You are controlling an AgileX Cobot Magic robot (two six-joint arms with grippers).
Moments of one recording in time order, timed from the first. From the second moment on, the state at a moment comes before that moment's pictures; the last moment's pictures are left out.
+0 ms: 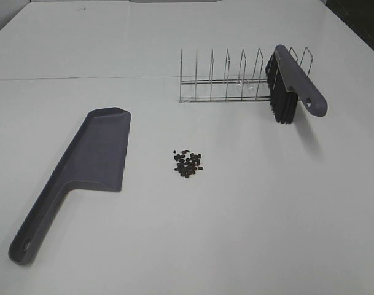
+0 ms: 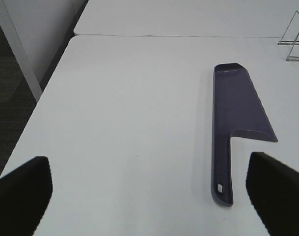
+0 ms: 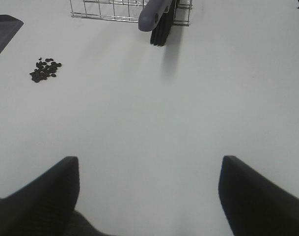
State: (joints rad) left arm 0.03 -0.01 -0.52 -0.01 1.08 -0.03; right arm 0.08 -0.01 -0.46 -0.01 1.11 -0.04
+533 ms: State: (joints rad) left arm 0.03 -0.01 -0.52 -0.01 1.08 -0.02; right arm 0.08 -0.01 -0.46 -0.01 1.11 -0.04
